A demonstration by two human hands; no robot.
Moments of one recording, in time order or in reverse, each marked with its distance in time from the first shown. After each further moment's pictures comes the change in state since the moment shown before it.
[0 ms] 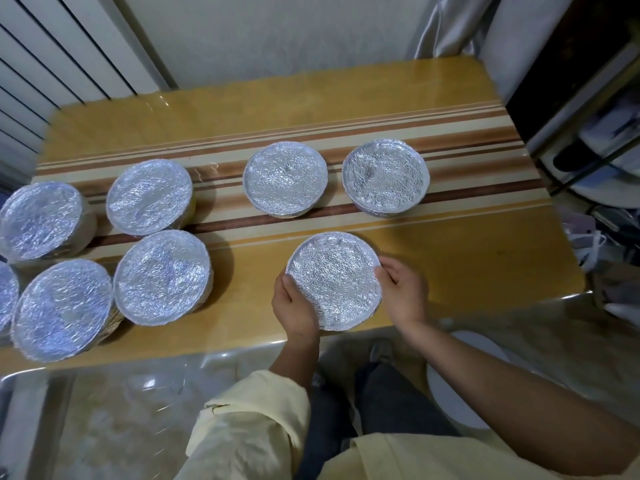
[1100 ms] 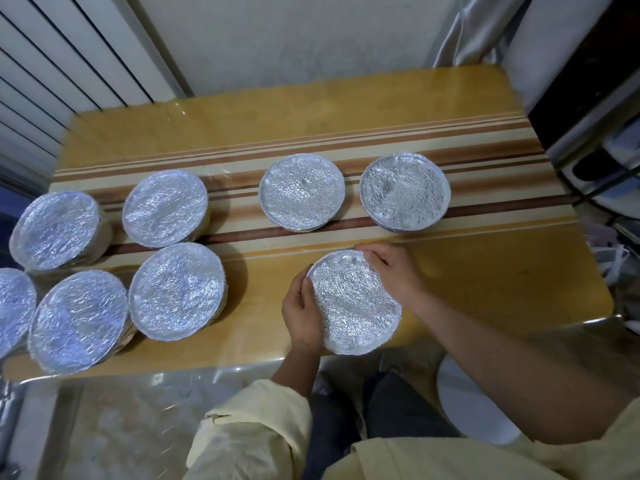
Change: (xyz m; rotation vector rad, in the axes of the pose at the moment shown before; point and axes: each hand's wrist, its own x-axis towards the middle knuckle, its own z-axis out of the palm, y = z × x) left_hand 0.024 0.007 -0.005 0.008 -0.191 0.142; right_hand 0.060 -0.049 0.017 -0.050 -0.408 -0.078
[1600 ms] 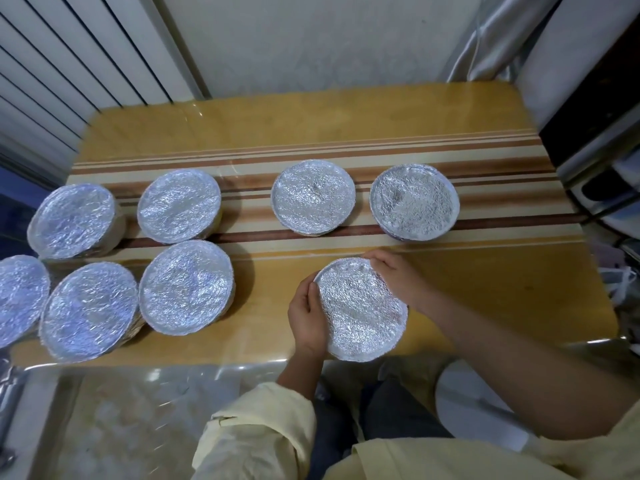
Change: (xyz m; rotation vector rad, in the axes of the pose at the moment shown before) left_hand 0.000 -0.004 -0.002 0.054 -0.041 -0.018; right_hand 0.009 -0.004 -0.006 -0.042 -0.200 0.129
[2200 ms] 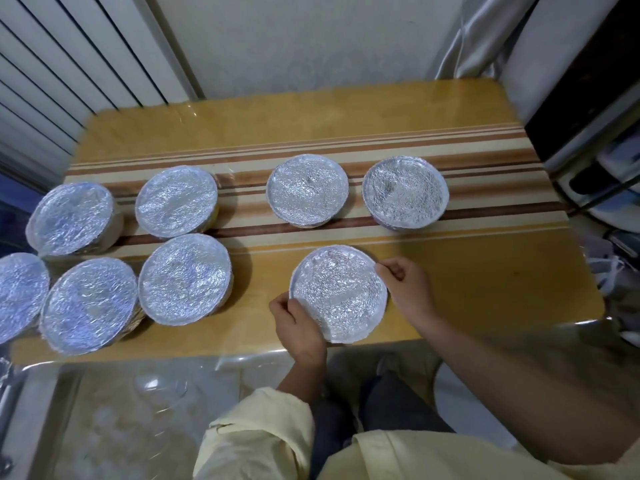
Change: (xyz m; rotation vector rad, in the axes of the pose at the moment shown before) left_hand -0.035 0.007 -0.009 0.017 0.363 -0.255; right_hand -0.037 0.033 0.020 0.063 0.468 -0.003
